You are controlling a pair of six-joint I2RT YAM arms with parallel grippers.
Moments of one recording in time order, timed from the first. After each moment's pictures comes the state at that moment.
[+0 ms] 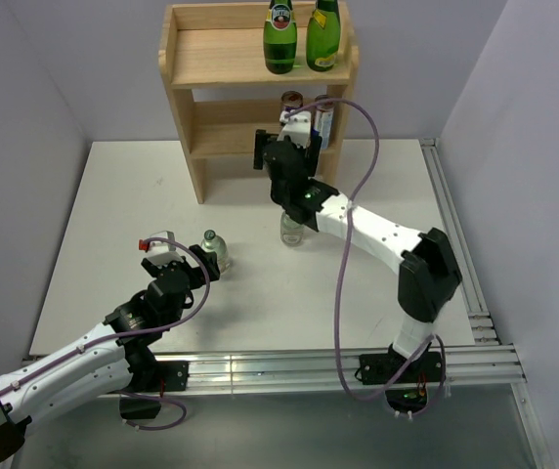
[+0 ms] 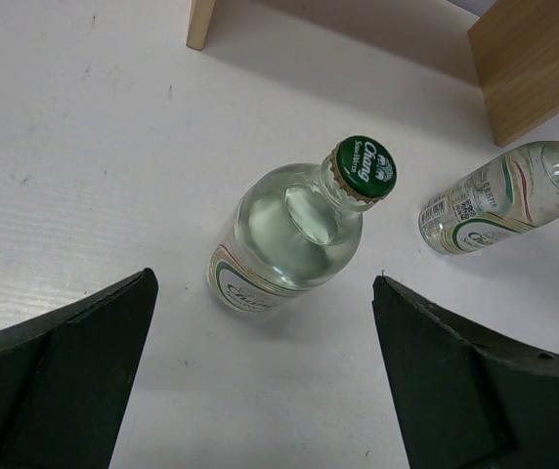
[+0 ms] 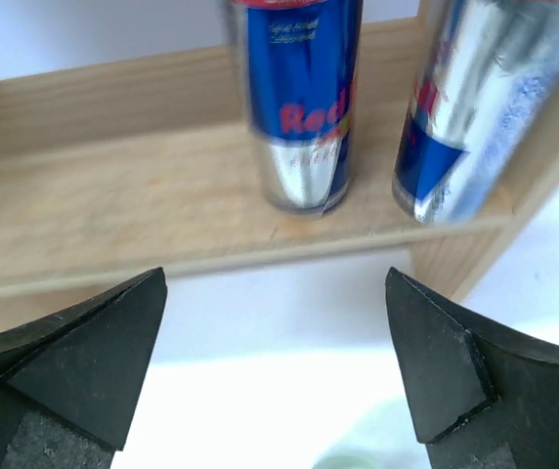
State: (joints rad) left arm -0.86 0.65 0.35 -0.07 -0.74 -0.69; right arm 0.75 1.78 1.52 0.04 0.81 0.26
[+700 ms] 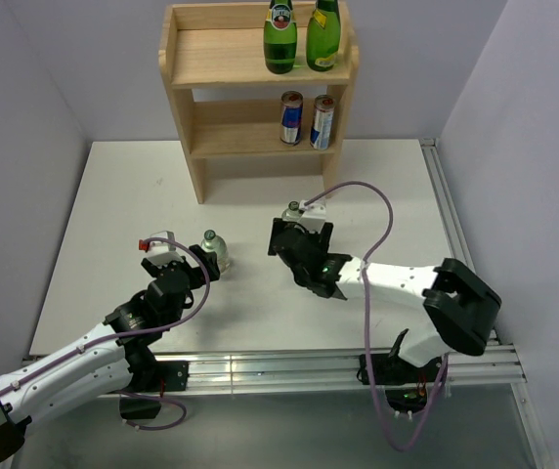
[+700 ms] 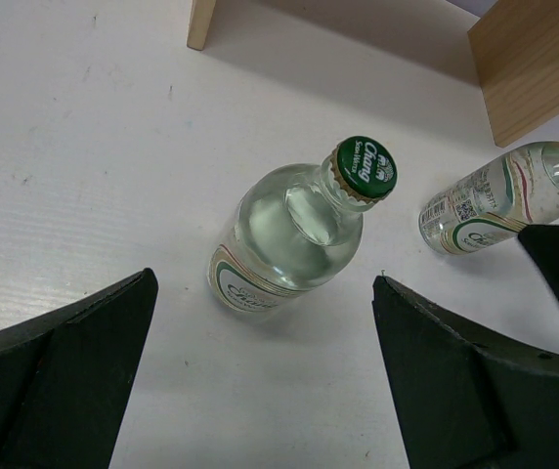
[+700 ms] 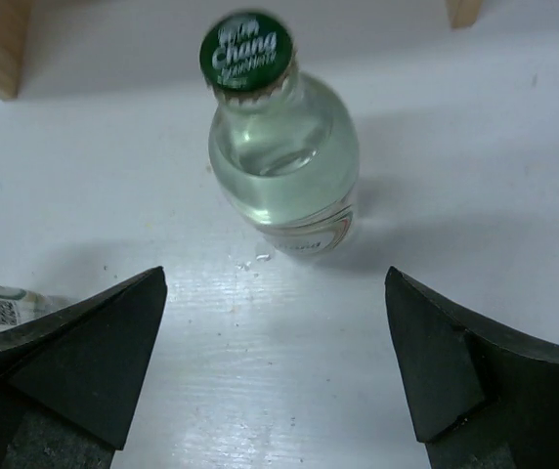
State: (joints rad) left arm -0.86 0.65 0.35 -0.07 -0.74 -0.69; right arm 0.96 1.44 0.80 0.05 0.82 0.66
